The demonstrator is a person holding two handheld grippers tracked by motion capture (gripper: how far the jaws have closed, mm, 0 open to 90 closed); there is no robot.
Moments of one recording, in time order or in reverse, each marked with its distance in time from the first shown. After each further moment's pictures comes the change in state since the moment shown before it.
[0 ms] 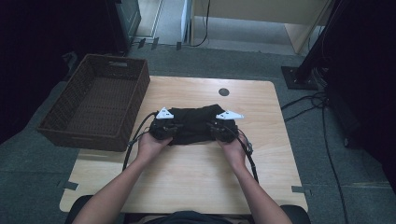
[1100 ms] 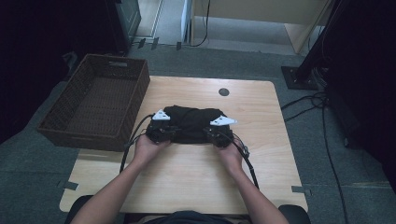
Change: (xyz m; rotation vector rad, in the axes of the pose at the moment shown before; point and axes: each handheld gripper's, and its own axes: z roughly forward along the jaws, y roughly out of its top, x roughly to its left) left arm 0.005 -0.007 -0.014 0.016 -0.014 -0.061; right arm 0.011 -0.020 0.013 0.052 0.032 -0.067
